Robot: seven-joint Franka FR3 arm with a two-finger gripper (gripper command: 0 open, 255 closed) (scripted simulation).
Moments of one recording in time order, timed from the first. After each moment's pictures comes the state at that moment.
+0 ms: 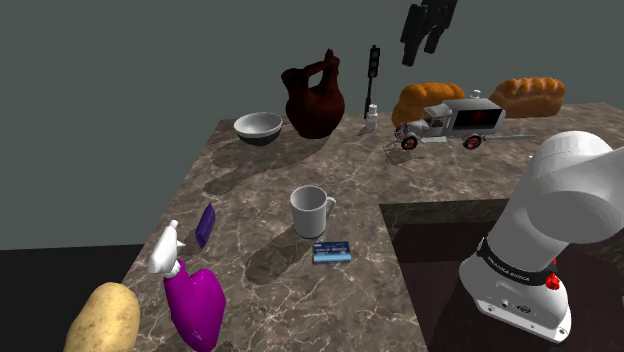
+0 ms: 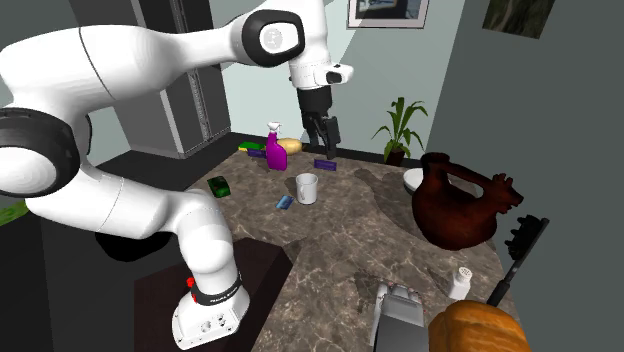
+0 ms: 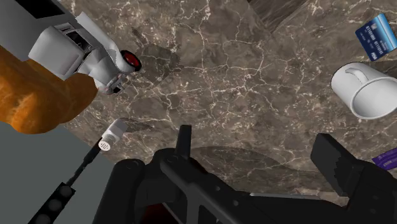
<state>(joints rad) -0.01 -0.83 -0.05 -2.29 -0.12 1.58 0.05</state>
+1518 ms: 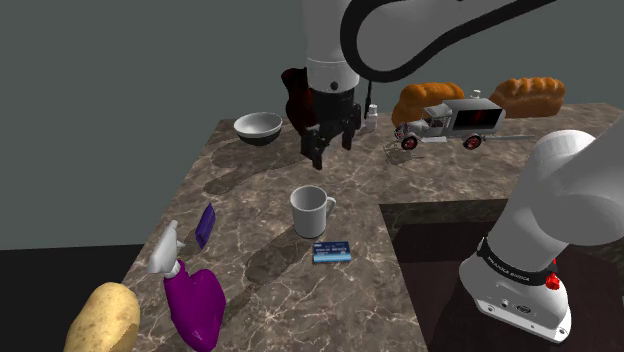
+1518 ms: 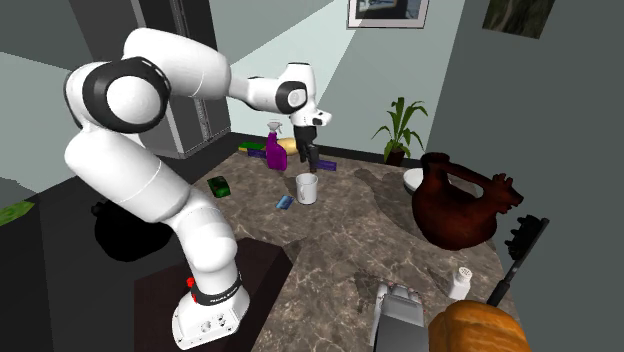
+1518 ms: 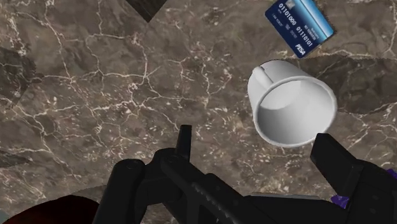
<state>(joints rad) 0.09 -0.46 0.29 -2.42 0.05 1.99 0.47</state>
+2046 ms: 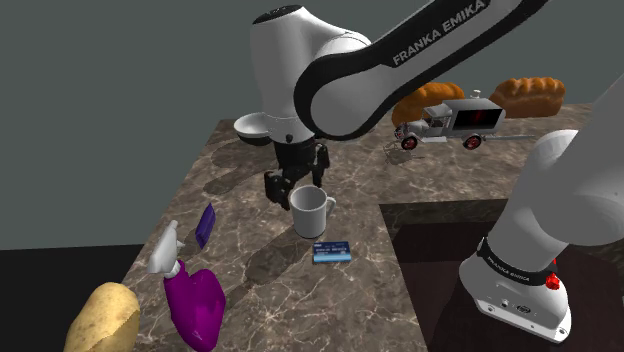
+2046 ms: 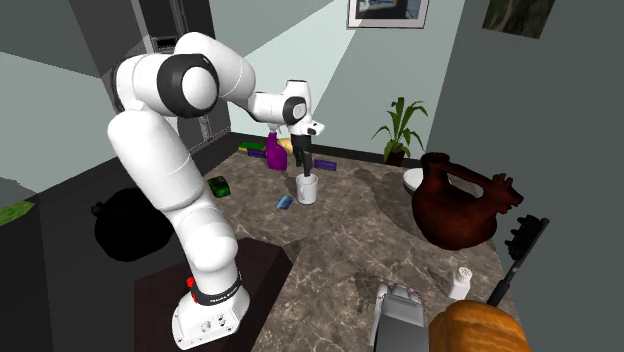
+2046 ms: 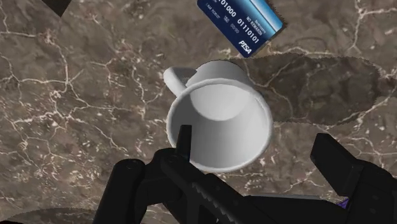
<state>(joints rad) 0.11 -0.19 0.42 -2.33 0.02 2.13 0.66</state>
